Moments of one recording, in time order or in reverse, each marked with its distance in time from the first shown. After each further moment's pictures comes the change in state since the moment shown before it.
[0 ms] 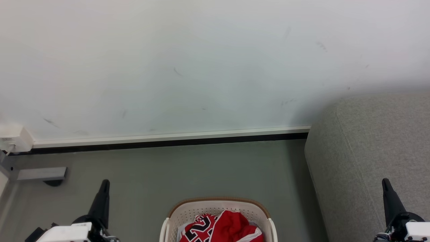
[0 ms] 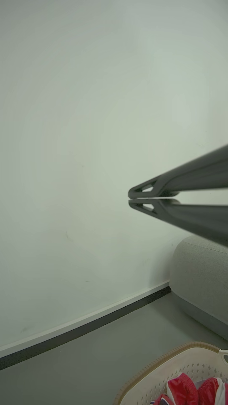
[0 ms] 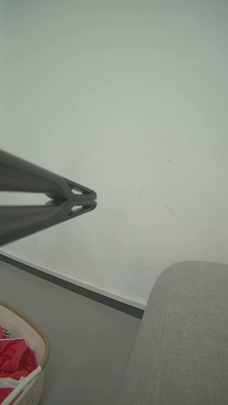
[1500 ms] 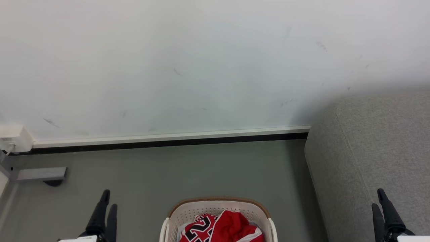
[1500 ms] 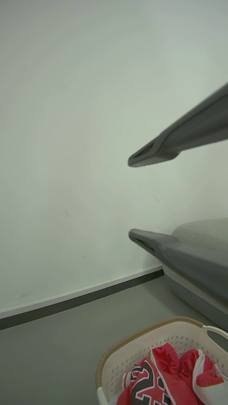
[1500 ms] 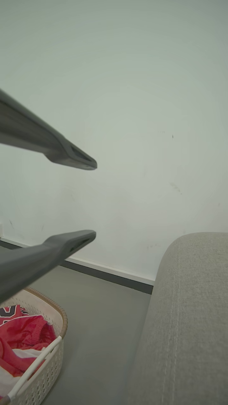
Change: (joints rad) left arm 0.037 -0.014 -0.003 0.043 0.002 0.005 -0.002; right arm 0.037 0.015 0.008 0.044 0.000 0.000 -0.002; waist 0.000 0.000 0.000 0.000
